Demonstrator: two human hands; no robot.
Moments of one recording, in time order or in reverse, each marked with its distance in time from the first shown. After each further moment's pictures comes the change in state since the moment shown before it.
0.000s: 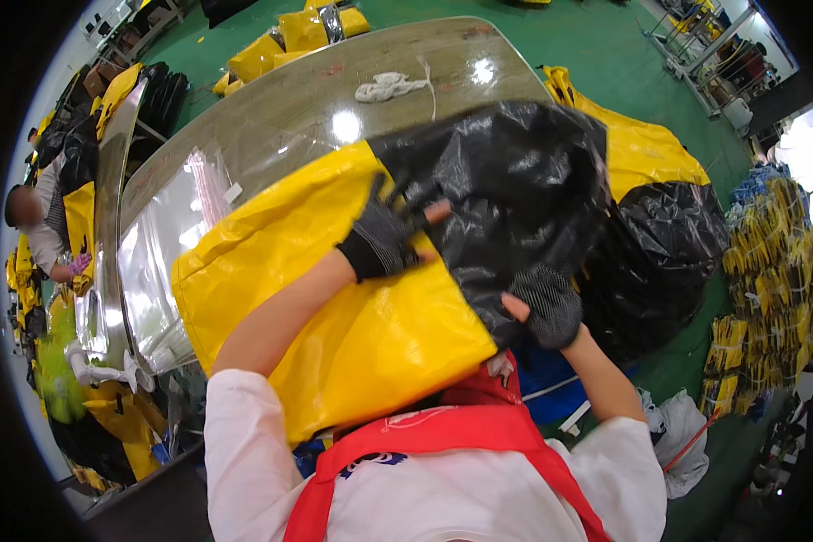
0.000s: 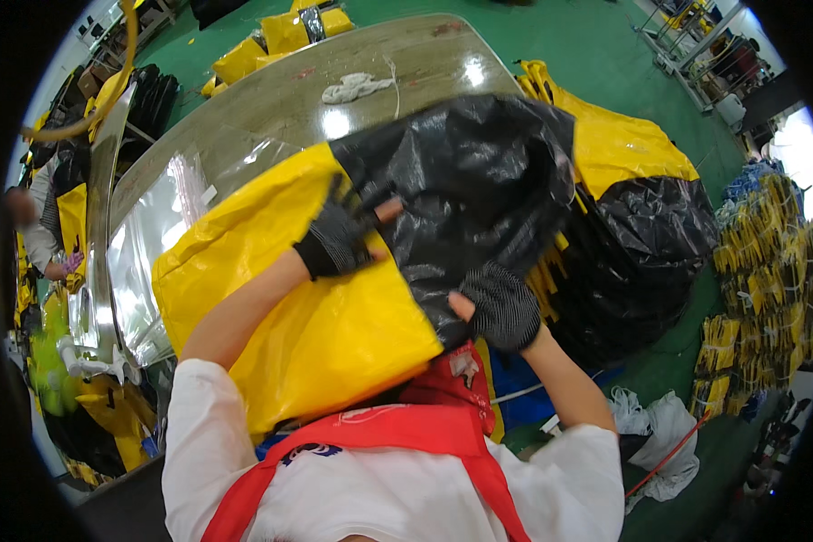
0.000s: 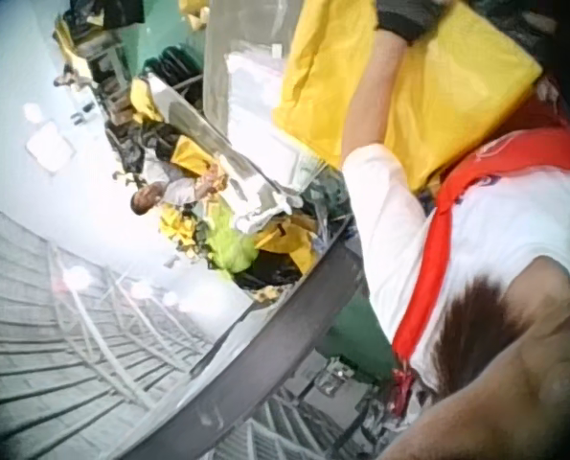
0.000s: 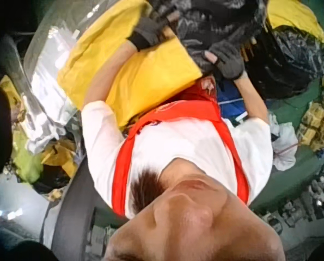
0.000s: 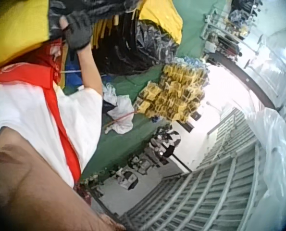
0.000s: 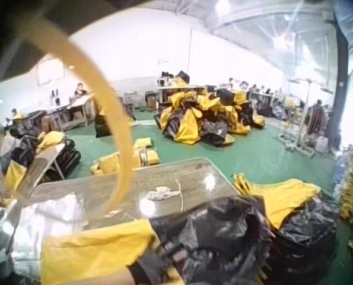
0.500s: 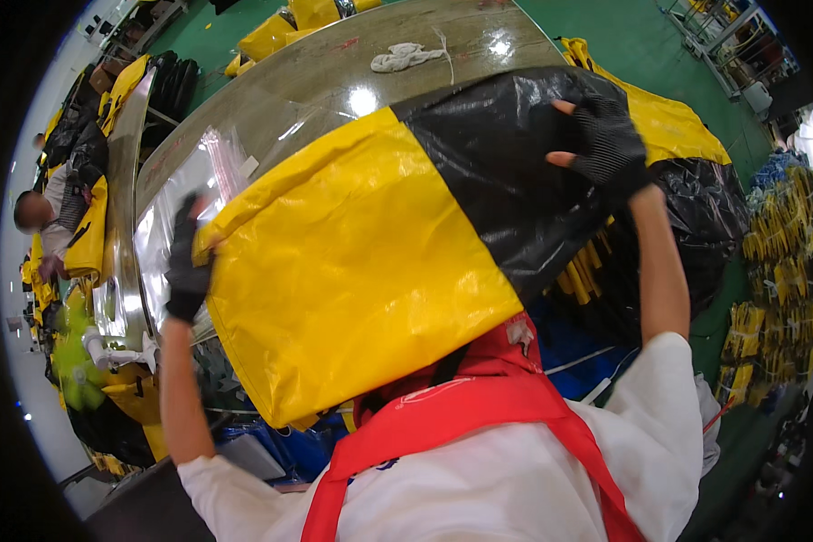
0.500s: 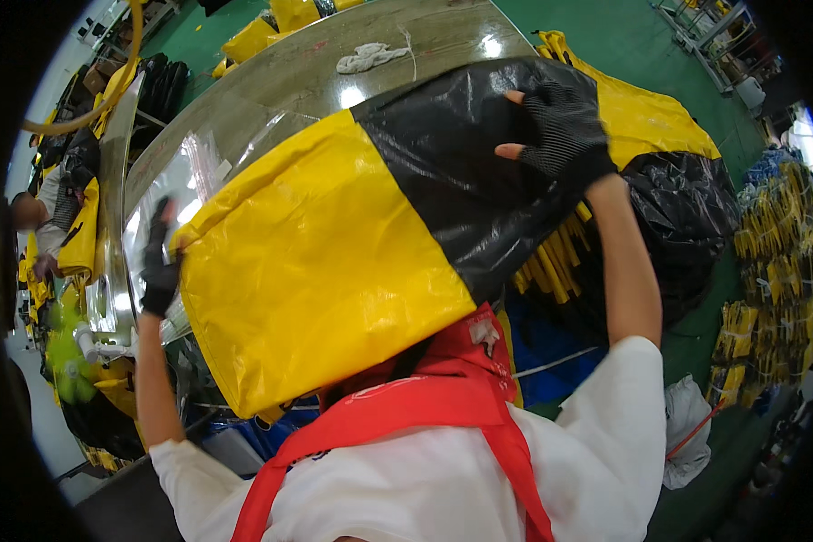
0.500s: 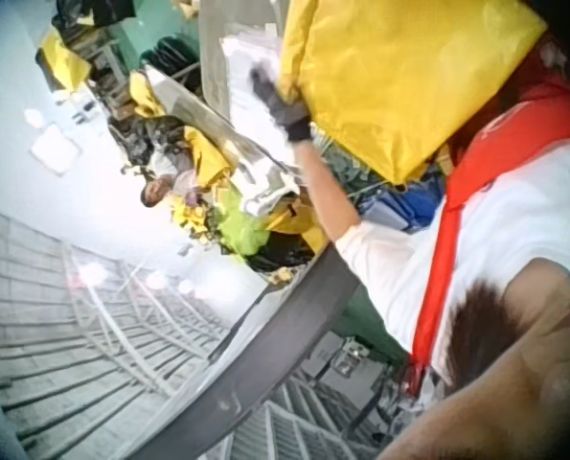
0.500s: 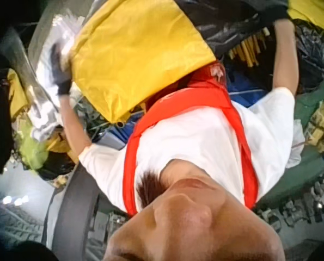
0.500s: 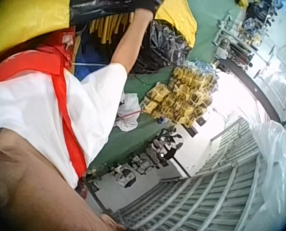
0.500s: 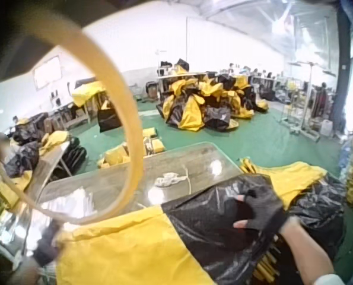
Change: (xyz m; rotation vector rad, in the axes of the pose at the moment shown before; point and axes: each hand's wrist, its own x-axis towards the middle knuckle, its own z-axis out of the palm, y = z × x) left_hand -0.219 -0.066 -0.133 -0.015 0.359 -0.555; right_hand 0.102 0.075 -0.085 -0.258 0.140 0.227
